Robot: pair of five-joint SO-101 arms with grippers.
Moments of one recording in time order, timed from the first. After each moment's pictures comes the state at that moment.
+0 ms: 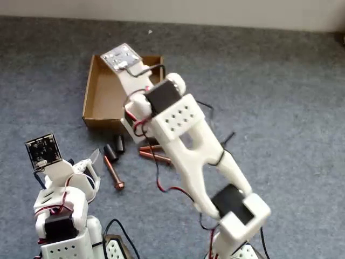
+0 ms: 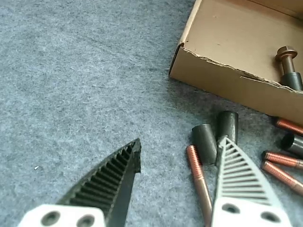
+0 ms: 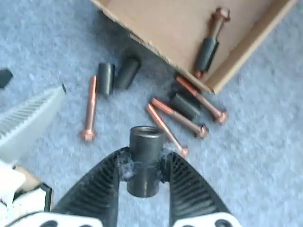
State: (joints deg) left arm -20.4 -103.4 84.9 69.8 15.6; right arm -44.4 6.3 -28.2 100.1 2.2
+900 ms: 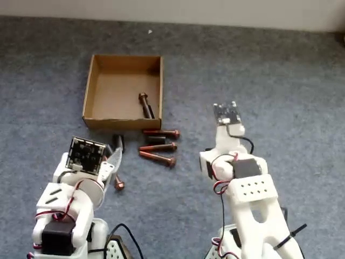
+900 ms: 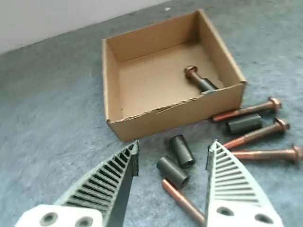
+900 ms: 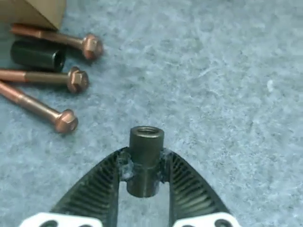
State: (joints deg) left arm -3.4 -103.0 73.1 69.6 -10.6; right arm -16.4 -45.6 61.2 52.8 0.6
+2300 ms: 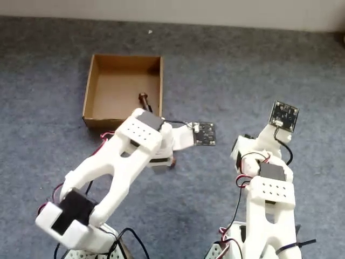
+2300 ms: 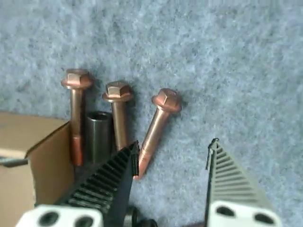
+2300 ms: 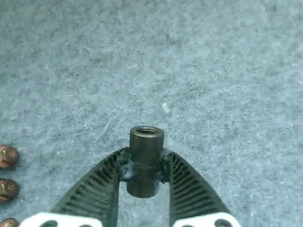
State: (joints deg) left arm 24.9 -0.4 24.9 67.1 -49.5; right arm 3.4 -45.6 64.7 39.4 -8.7
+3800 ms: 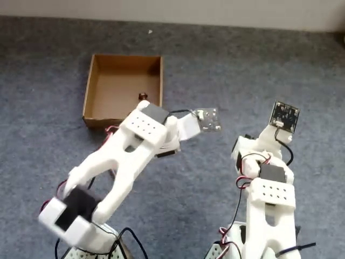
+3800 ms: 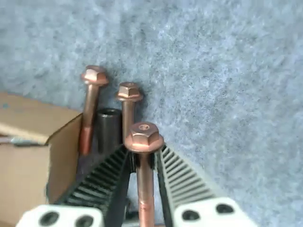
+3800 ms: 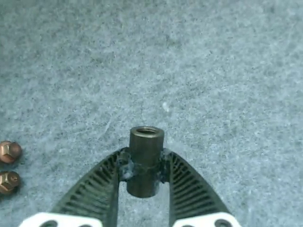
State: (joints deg) left arm 25.5 0.7 18.0 71.5 -38.3; right arm 3.4 -49.2 64.7 42.5 -8.7
